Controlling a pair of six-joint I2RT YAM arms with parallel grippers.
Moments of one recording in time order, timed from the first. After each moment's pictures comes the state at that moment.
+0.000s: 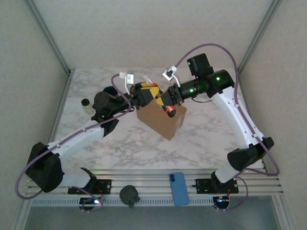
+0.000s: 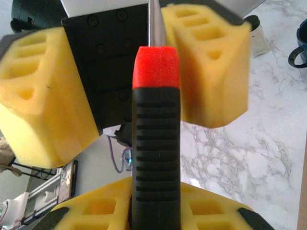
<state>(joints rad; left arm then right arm) -0.58 1.34 0.96 0.84 0.64 -0.87 0.51 1.59 1.91 -1.23 -1.01 -0.15</state>
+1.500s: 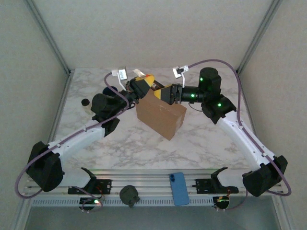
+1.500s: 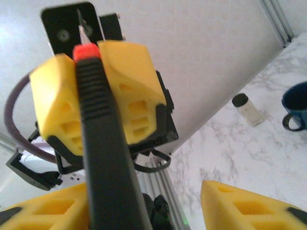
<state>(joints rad) -0.60 1.34 0.96 0.96 0.43 -0.91 0.52 1.28 1.32 -0.17 -0.91 0.61</state>
